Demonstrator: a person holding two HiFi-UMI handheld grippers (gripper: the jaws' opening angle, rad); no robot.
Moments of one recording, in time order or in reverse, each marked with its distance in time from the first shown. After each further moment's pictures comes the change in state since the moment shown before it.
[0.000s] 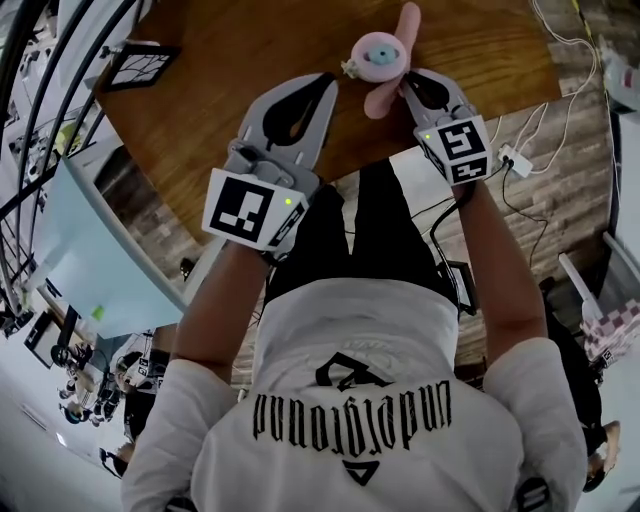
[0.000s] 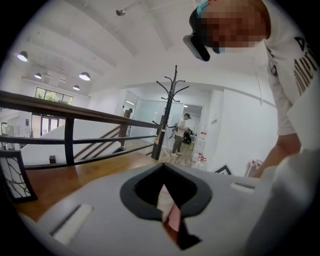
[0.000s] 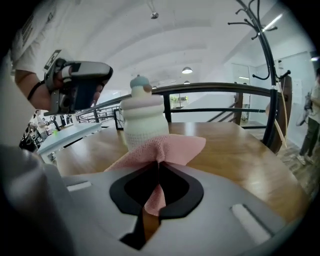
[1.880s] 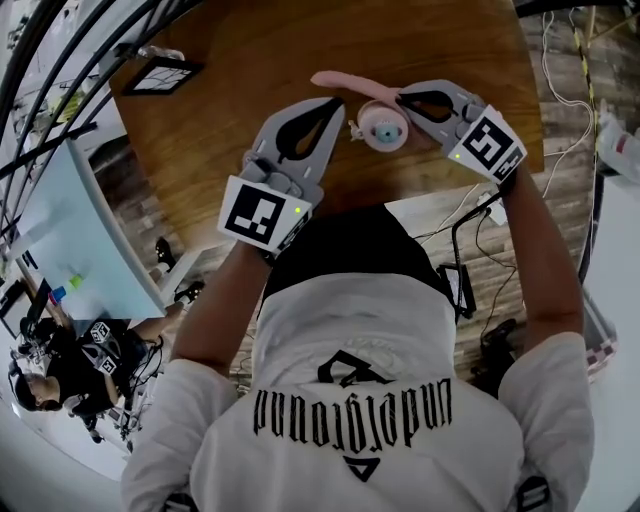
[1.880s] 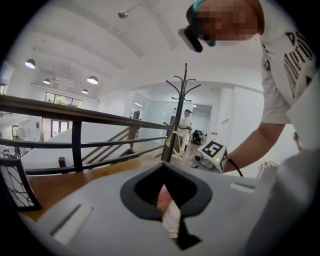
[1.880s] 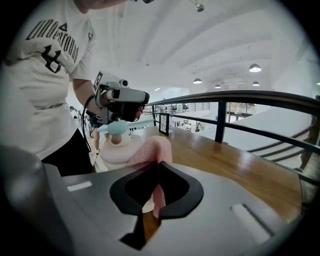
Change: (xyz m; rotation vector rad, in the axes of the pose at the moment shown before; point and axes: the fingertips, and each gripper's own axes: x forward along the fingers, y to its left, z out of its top) left arm 0.037 0.048 0.016 -0.058 0.021 0.107; right arm 0.032 -0.006 0.088 -0.398 0.026 0.664
